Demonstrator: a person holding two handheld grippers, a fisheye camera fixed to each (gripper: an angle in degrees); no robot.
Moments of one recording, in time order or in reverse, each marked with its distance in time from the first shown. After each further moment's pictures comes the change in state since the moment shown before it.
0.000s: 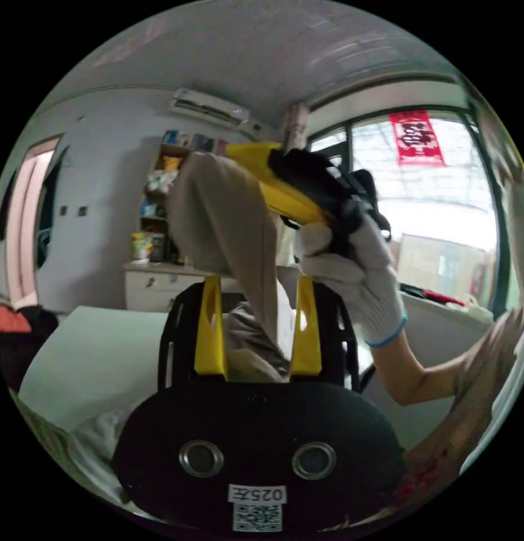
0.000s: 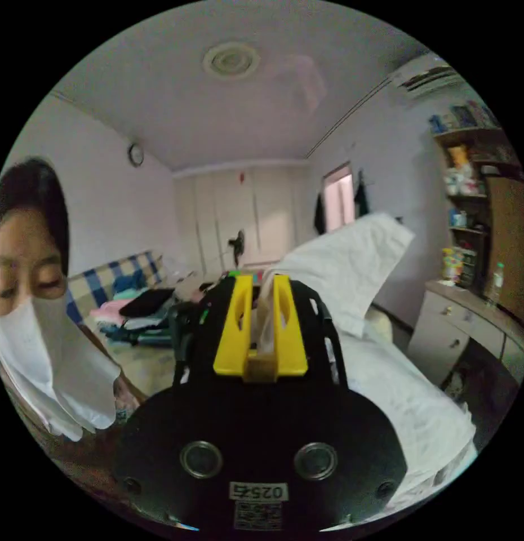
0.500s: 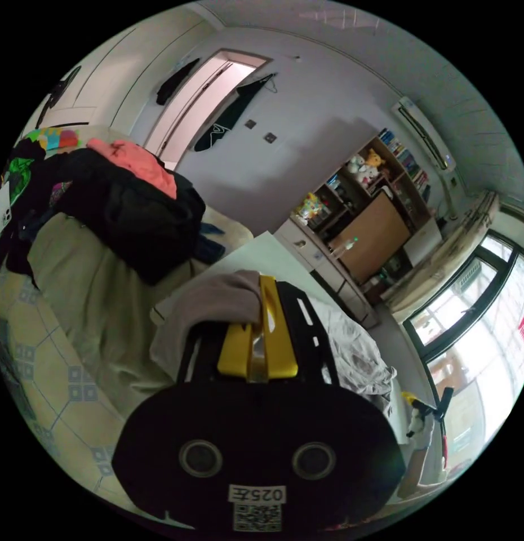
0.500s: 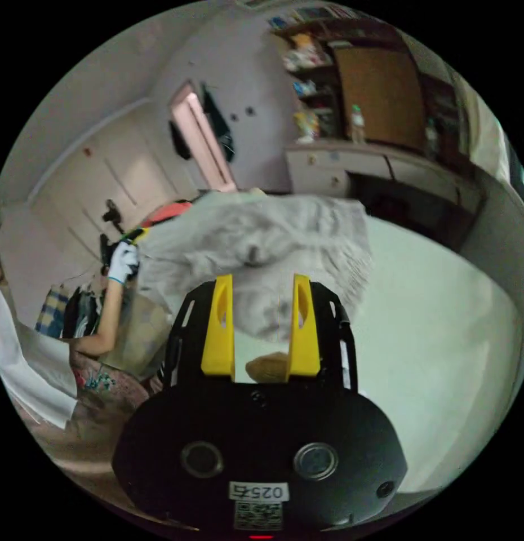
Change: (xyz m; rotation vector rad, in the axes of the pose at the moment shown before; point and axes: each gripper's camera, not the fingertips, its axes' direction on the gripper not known) left arm -0.306 0.078 -0.099 -0.110 -0.463 -0.705; right arm 0.145 0.167 -0.093 -0.379 0.583 0.746
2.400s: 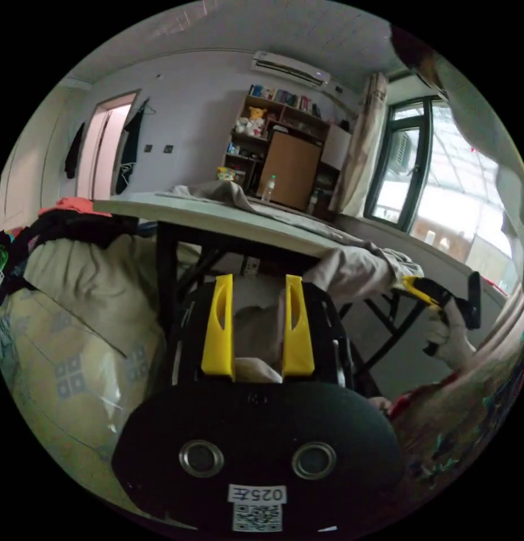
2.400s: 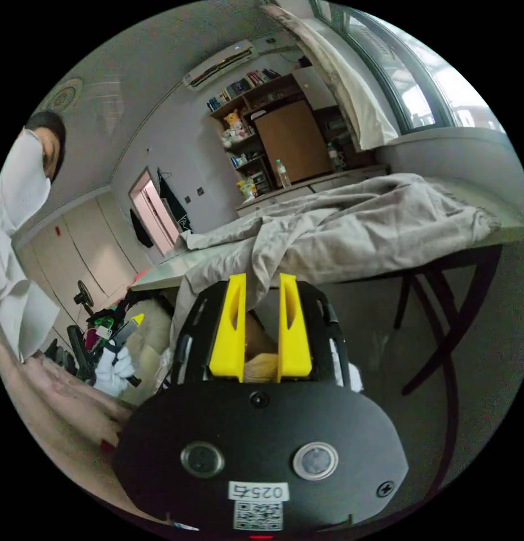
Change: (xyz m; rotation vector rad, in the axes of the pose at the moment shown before) left arm 0.075 0.393 -0.126 -0.035 0.147 0.548; right arm -0.134 0.317 -0.033 0.524 0.096 0.218
